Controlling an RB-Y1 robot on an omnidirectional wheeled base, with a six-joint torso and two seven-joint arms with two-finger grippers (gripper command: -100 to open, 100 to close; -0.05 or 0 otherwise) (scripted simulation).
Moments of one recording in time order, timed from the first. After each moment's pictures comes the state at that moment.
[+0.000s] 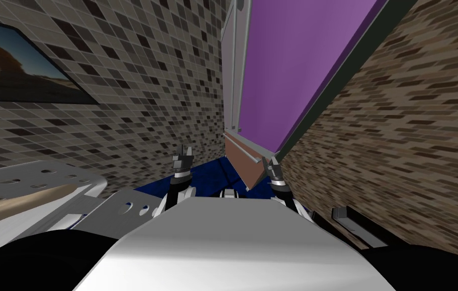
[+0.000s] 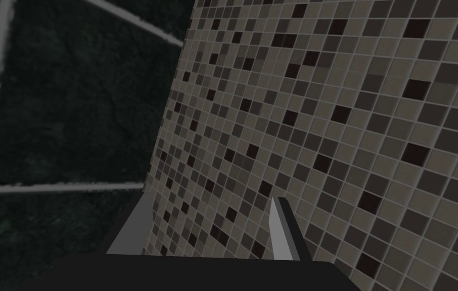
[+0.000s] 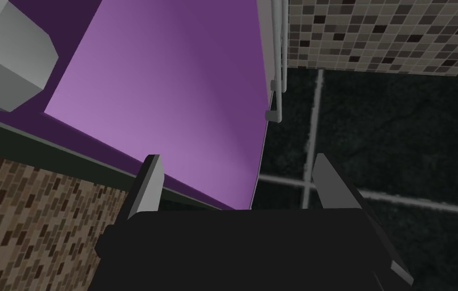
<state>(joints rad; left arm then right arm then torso) 0.51 0.00 0.01 -2.27 -0.05 -0.58 0.10 0.53 -0.19 -0.06 -2.03 0.12 -0.68 0.85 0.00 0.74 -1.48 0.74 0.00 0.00</state>
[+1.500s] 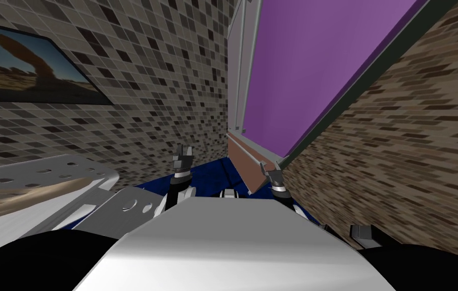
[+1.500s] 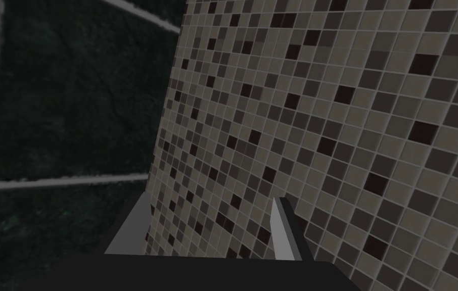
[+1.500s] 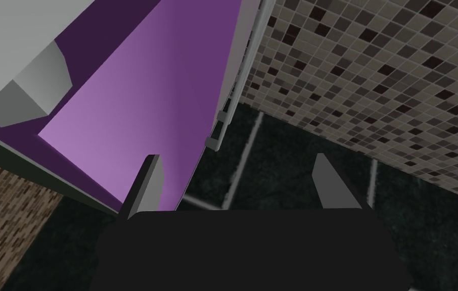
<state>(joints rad) 0.51 0.00 0.01 -2.27 -0.05 -0.58 0.10 0.55 -0.22 -0.07 -1.87 0.13 -0.83 1.27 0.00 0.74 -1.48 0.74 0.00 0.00</state>
